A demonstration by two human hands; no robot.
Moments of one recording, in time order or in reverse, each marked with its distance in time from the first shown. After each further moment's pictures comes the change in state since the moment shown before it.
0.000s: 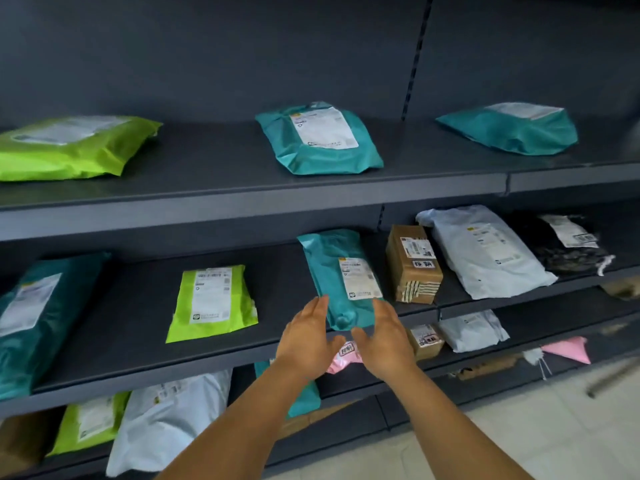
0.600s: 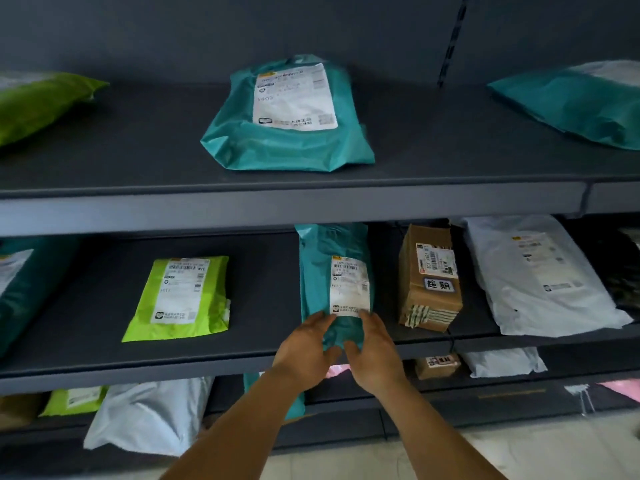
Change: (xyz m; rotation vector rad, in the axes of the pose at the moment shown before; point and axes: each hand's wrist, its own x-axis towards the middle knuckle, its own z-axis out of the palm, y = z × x) left_hand 0.075 -0.002 0.061 -0.089 -0.102 -0.175; right_hand 0.094 0.058 0.024 0.065 -0.246 -0.048
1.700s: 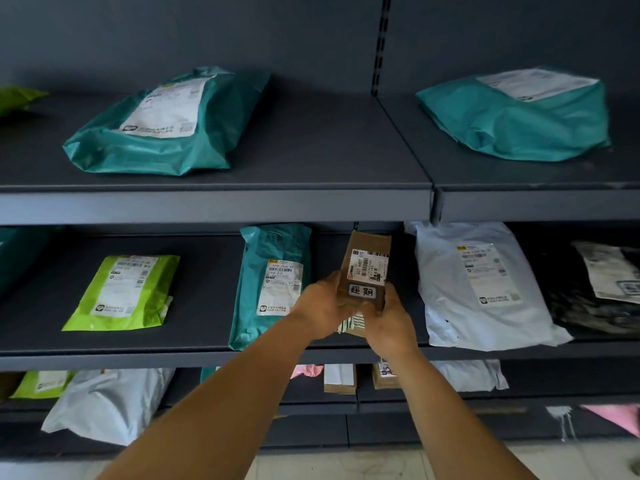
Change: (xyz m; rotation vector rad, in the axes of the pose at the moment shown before) left_hand 0.066 0.163 0.021 -0.024 0.061 -0.014; right_hand 0.024 0.064 -0.142 0.283 0.125 0.042
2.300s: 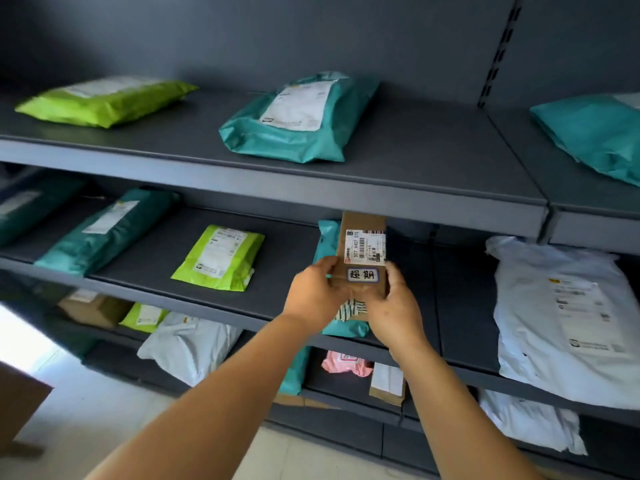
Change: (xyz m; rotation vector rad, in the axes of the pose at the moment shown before) left_hand -0.078 -0.041 -0.060 -0.238 0.476 -0.192; right_hand -0.034 -0.074 0.050 0.064 -0.189 -0.197
